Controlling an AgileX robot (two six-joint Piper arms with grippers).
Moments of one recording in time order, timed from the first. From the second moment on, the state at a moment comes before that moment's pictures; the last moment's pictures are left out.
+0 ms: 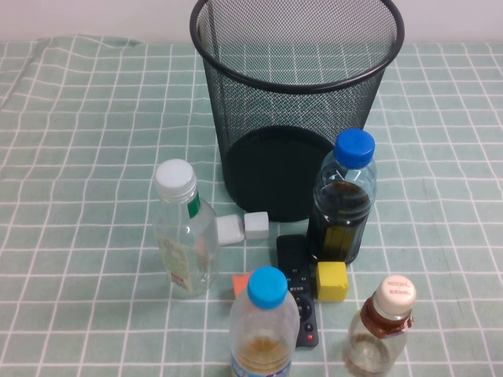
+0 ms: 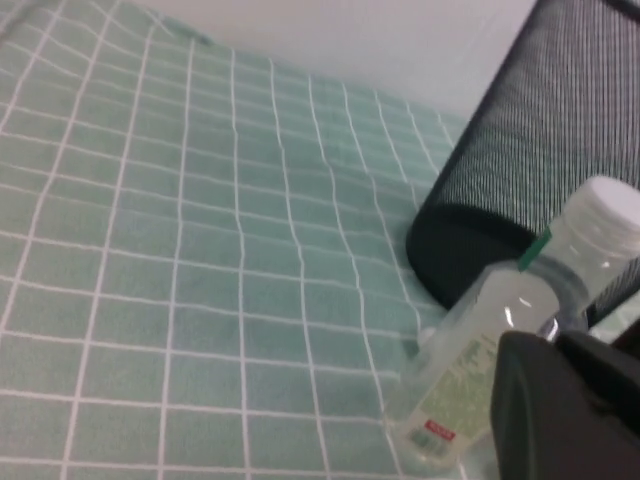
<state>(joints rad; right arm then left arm) -0.06 -0.01 0.03 -0.09 0.36 0.04 -0.10 0.20 -0.39 -0.37 0.54 -0.06</state>
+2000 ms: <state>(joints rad) -0.06 -0.01 0.03 -0.09 0.37 0.04 -0.67 1.22 -0.44 -0.16 -0.75 -0.01</state>
